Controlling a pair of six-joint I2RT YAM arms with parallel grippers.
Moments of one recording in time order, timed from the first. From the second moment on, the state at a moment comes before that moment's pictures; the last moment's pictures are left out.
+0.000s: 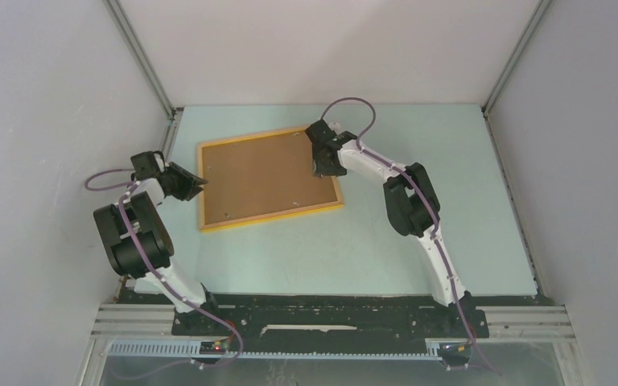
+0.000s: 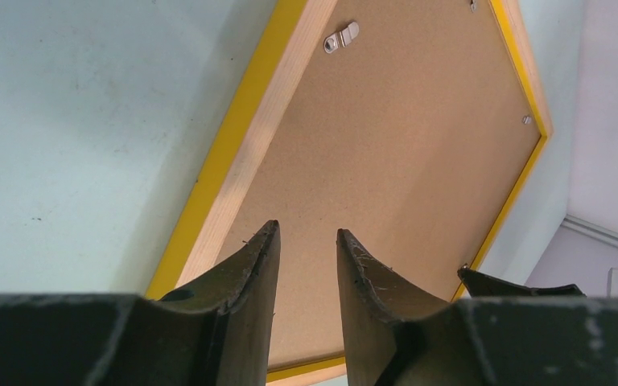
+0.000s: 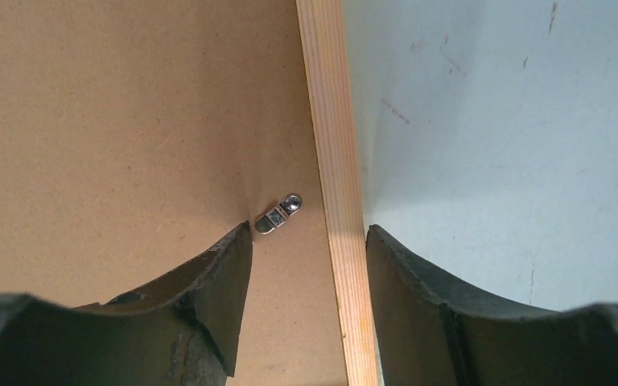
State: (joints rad) left arm 0.43 1.71 1.00 -0.21 0.45 -0.66; right arm 0.62 2.38 2.03 -0.71 0.26 0.51
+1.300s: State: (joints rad) left arm 0.43 1.71 1.00 -0.20 0.45 -0.66; right arm 0.62 2.40 2.06 -0.76 0.24 0.55
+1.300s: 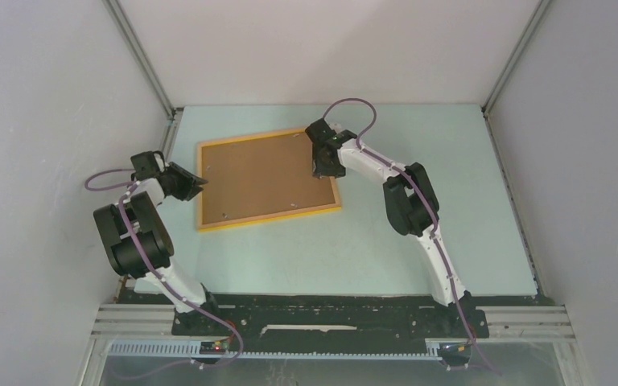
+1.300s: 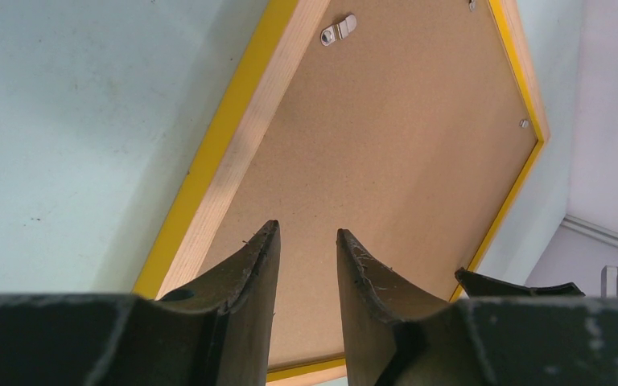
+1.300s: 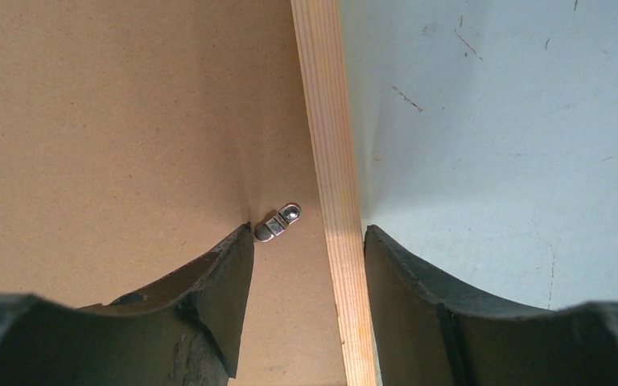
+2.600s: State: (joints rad) left arm 0.43 1.71 1.00 -0.20 0.45 -0.66; right arm 0.56 2.28 1.83 -0.57 0.13 0.52
